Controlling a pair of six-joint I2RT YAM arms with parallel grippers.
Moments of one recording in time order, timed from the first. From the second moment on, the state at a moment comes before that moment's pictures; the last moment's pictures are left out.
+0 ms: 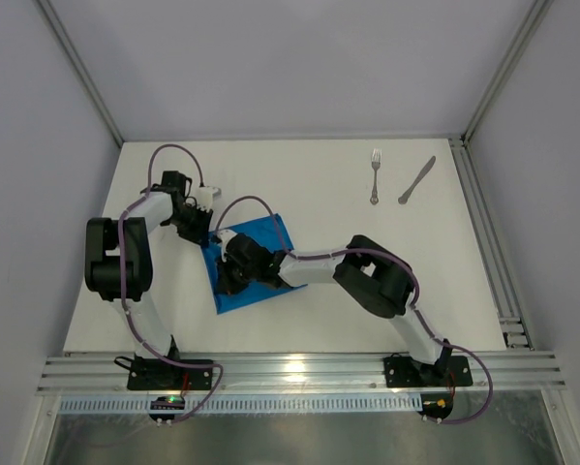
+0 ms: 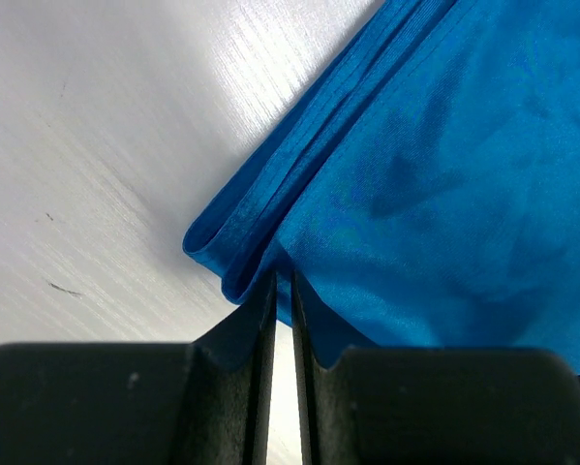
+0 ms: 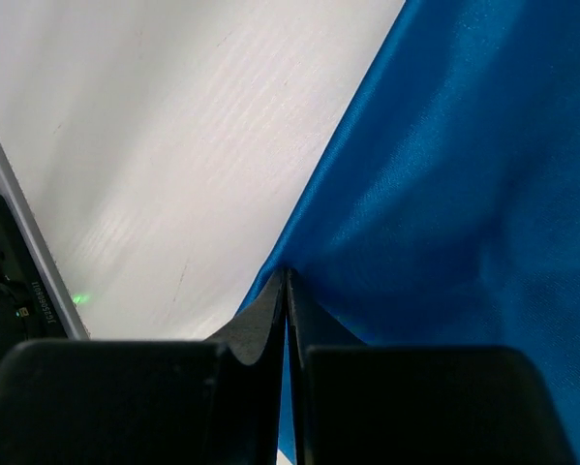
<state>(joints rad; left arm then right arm) -0.01 1.87 1.21 -0.65 0.37 0.42 1.08 2.18 1.40 0.13 -0.22 0.51</state>
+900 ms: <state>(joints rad) -0.01 1.75 1.28 -0.70 0.41 0.36 1.03 1.69 1.15 -0.04 -0.05 0.64</state>
